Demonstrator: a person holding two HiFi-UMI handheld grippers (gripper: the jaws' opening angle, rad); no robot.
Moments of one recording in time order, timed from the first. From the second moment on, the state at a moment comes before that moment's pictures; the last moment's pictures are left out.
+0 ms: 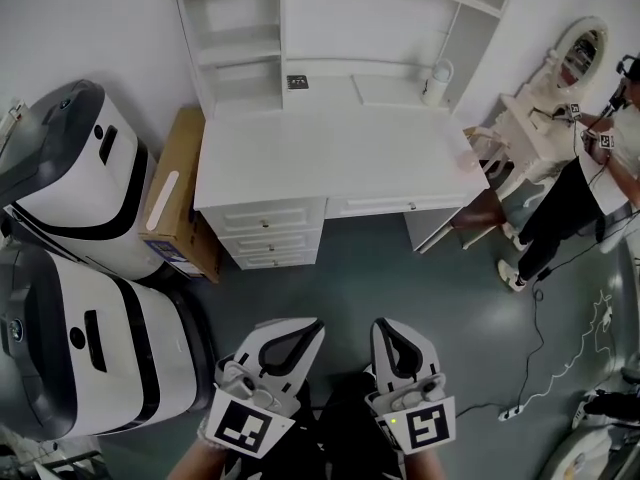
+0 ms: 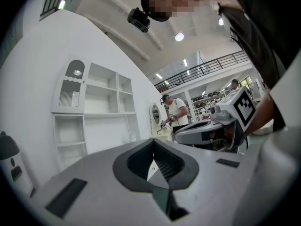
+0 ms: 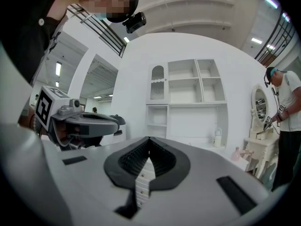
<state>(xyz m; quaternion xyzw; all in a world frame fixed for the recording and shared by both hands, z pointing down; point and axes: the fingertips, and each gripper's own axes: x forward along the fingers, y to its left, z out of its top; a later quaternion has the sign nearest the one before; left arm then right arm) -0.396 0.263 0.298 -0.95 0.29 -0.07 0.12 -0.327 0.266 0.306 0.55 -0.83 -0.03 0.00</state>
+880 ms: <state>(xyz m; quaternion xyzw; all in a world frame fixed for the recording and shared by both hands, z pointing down) -0.192 0.267 0.293 -0.95 0.28 -0.06 0.12 -0.122 0.271 0.305 0.56 -0.83 -0.03 0.01</state>
